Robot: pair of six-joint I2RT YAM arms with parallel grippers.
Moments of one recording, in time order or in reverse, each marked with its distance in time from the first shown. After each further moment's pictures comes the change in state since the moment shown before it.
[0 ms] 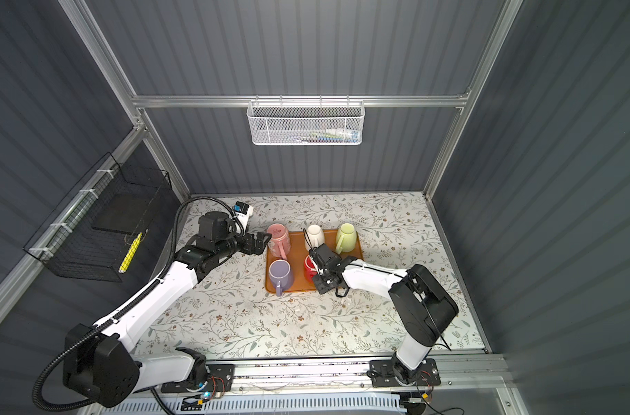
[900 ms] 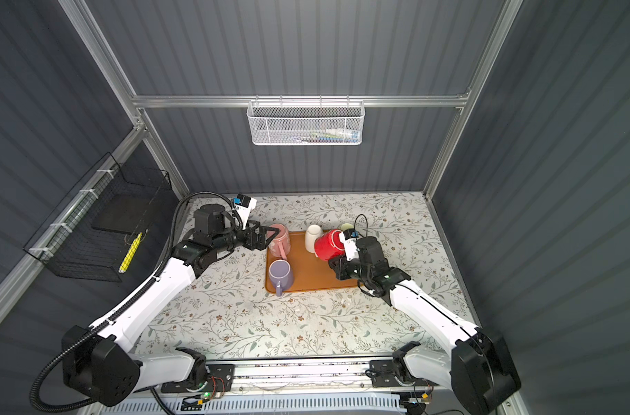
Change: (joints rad) left arm 0.000 0.015 0.088 0.026 0.309 -0.110; right arm -0.266 -0.504 -0.256 0.295 -0.399 0.246
